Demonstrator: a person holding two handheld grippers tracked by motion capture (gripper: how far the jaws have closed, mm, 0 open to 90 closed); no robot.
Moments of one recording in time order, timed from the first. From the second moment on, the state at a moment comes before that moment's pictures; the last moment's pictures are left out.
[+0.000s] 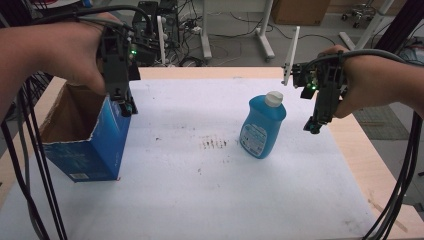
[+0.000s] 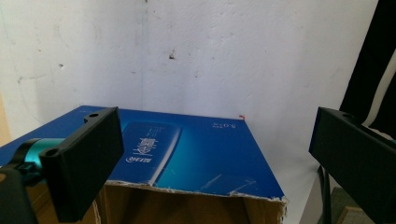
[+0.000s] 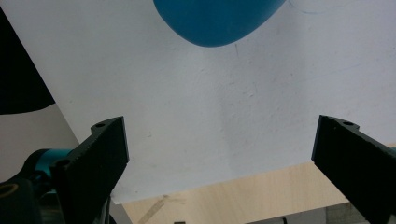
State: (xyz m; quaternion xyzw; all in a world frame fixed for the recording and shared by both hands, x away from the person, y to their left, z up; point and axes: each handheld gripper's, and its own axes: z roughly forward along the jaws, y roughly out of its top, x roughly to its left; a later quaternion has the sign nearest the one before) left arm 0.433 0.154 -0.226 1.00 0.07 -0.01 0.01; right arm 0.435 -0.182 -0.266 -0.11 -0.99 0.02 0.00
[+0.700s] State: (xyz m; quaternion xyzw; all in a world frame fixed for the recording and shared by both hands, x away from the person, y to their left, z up) left arm 0.431 0.151 -0.225 1.00 0.07 -0.01 0.01; right arm 0.434 -0.186 -0.266 -0.11 -0.99 0.02 0.00
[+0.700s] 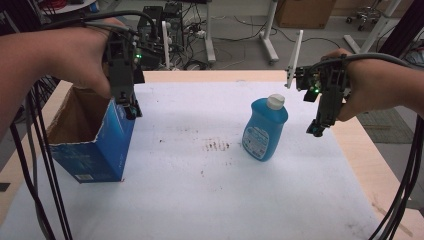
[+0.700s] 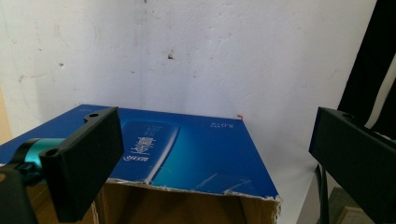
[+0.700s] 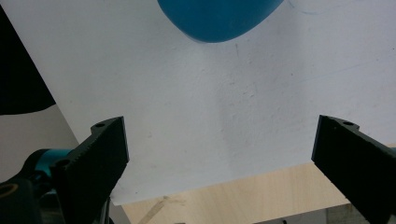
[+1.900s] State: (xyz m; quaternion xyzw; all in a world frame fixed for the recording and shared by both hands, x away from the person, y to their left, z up) left arm 0.428 0.150 -0.222 1.00 0.07 0.00 0.00; right arm 0.424 -0.201 -0.263 -0.16 -0.99 -0.03 0.00
